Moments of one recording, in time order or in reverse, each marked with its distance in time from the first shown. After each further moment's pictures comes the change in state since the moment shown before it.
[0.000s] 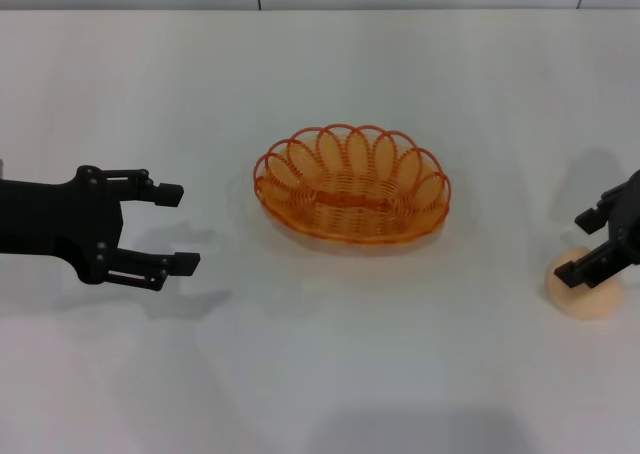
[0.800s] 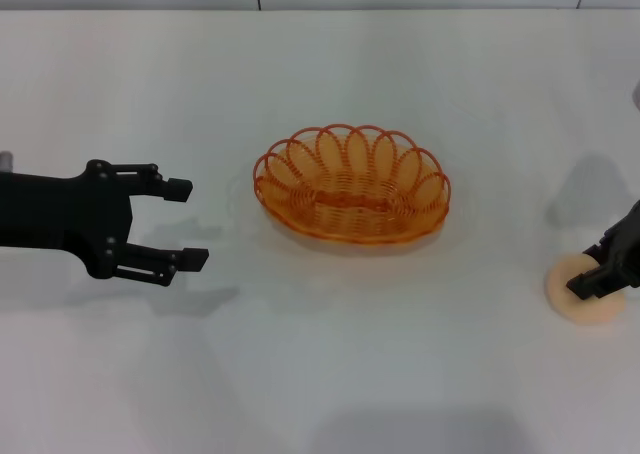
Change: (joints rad) left arm -0.016 -0.007 0.003 0.002 0.003 -0.003 0.002; right arm -0.011 0.001 -0.068 0.064 -0.051 0.066 0.059
